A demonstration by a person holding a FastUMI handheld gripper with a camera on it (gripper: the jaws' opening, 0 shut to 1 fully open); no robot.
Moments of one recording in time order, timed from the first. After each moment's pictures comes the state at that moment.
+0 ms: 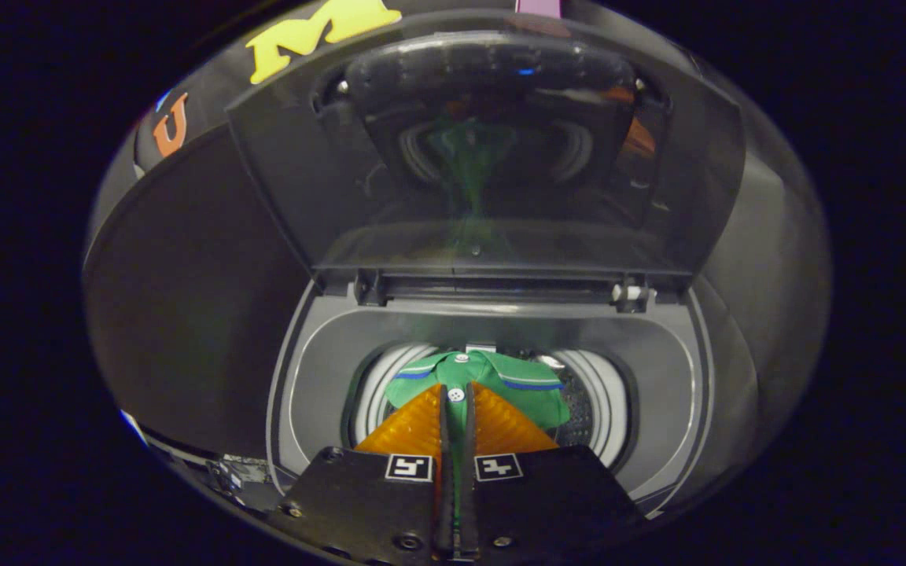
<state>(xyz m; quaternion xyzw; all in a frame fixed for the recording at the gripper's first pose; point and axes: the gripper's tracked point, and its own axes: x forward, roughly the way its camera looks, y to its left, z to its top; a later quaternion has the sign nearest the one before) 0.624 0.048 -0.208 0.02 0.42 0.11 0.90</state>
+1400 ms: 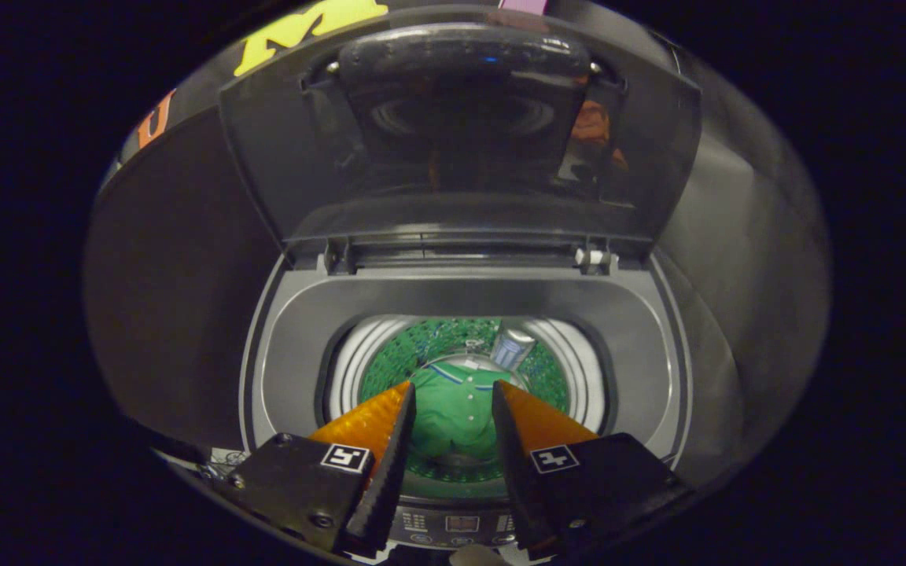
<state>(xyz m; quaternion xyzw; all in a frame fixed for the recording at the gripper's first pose) 0.602 0.022 -0.201 -0.01 0.41 0.04 0.91</state>
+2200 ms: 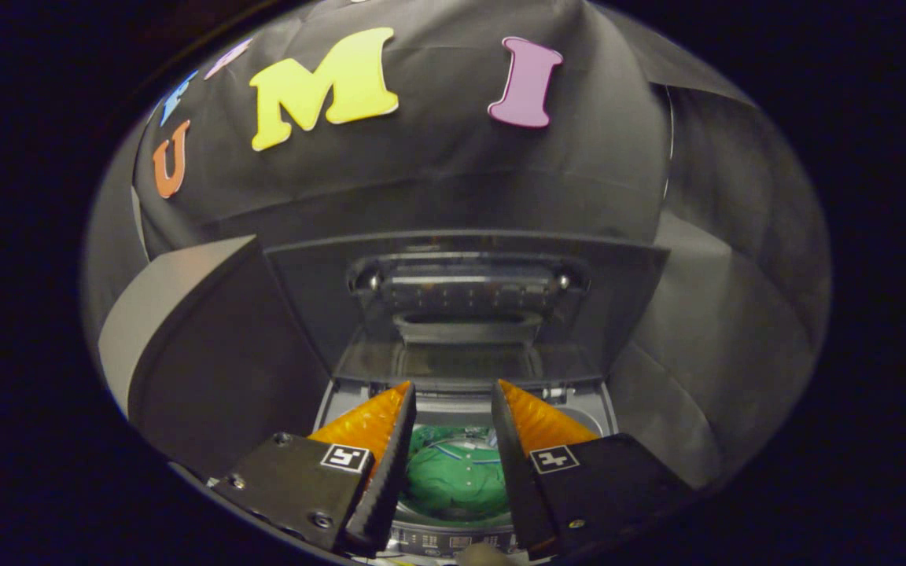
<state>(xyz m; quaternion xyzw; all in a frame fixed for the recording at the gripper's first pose) 0.633 0.030 -0.042 0.01 0.25 0.05 0.97</state>
